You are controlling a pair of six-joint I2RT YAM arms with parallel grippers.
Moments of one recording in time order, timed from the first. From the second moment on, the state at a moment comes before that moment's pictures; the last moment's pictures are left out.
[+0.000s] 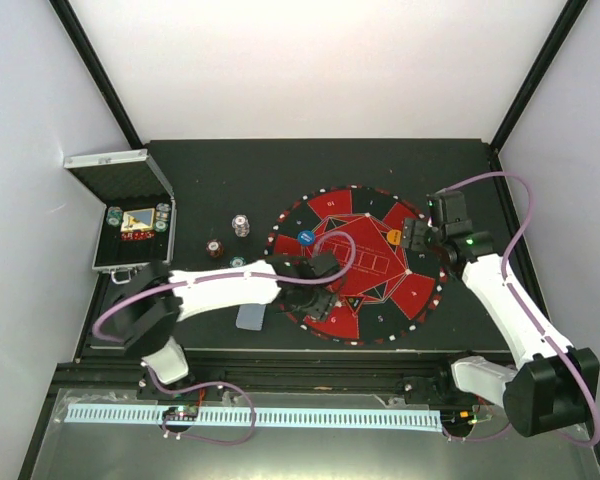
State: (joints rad) left arm -1.07 1.72 1.12 -0.69 -0.10 -0.58; right arm 0.24 1.15 0.93 -0.66 0.16 0.32
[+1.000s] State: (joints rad) left arm -0.12 1.63 1.05 -0.72 -0.06 -0.41; right arm 0.24 1.13 0.92 -0.65 0.12 0.32
